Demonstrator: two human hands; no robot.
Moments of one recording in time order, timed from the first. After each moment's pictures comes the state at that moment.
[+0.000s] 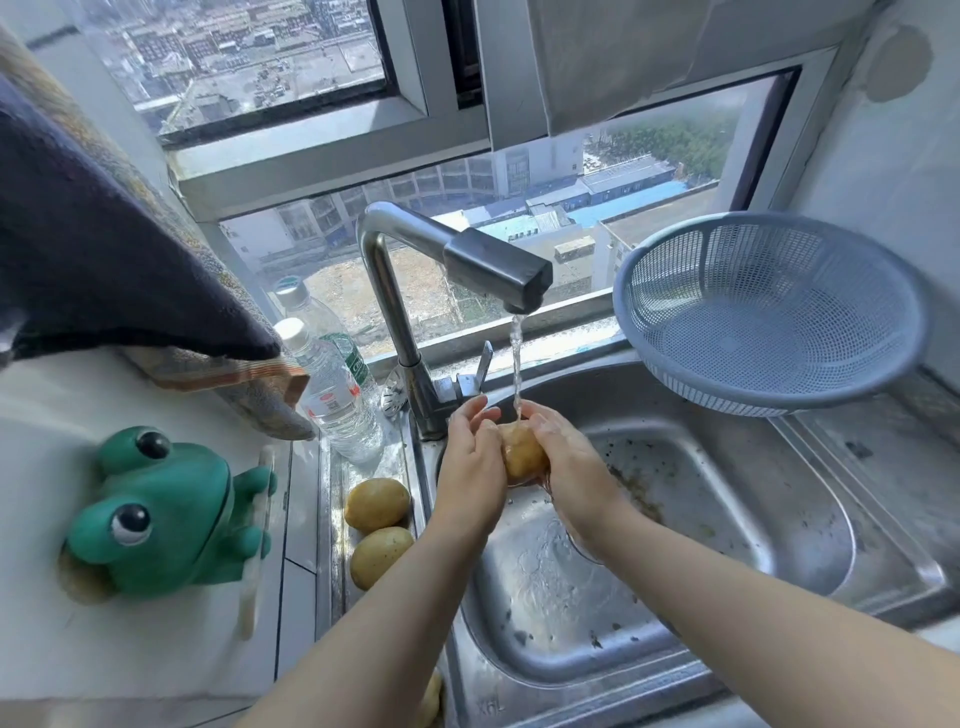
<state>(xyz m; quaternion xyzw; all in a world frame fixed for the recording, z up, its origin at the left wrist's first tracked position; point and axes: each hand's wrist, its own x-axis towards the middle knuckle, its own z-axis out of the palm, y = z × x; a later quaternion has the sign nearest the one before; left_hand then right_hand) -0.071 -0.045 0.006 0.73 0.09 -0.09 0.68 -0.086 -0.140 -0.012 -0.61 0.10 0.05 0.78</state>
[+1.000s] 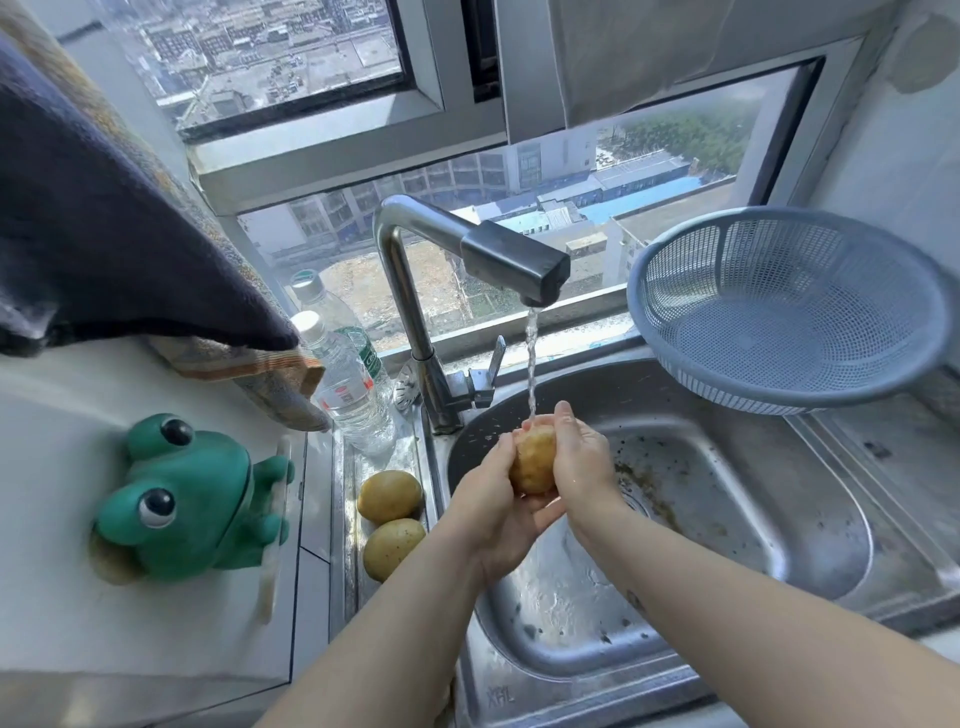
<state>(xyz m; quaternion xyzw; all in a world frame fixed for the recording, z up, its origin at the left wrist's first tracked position) -0.088 -0.041 0.007 0.44 0.23 -0.29 0.82 -0.076 -0.128 -0.018 -0.62 0.27 -0.02 0.74</state>
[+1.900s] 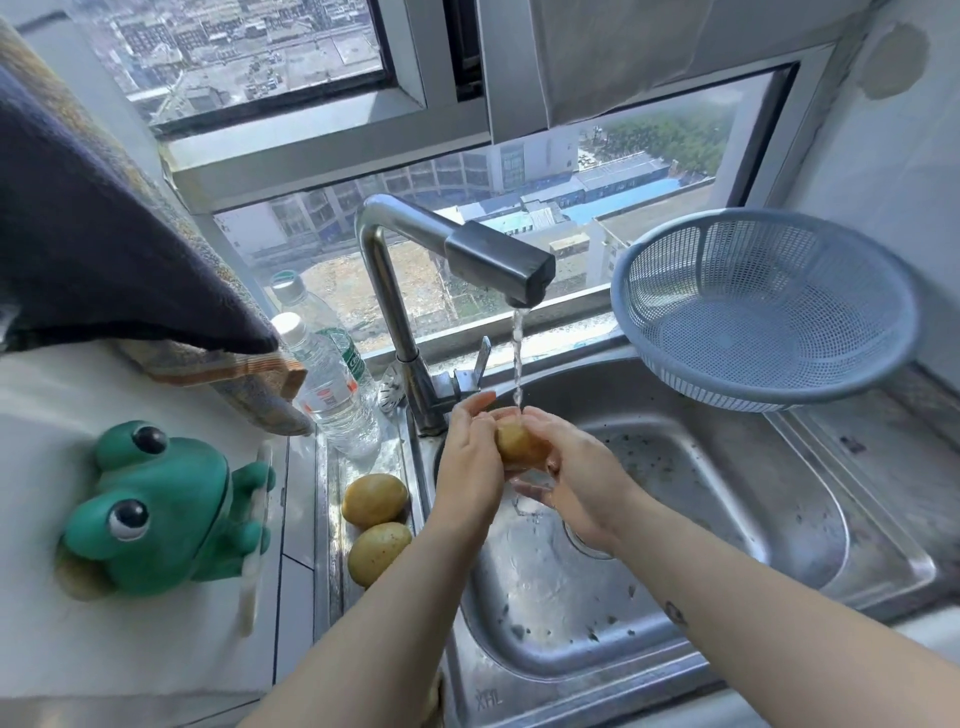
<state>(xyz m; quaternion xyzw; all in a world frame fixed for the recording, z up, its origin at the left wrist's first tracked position) -0.068 -0.046 0.001 0.68 0.11 -0.08 0.72 -0.086 -0.149 -0.008 -0.52 0.18 0.15 0.82</state>
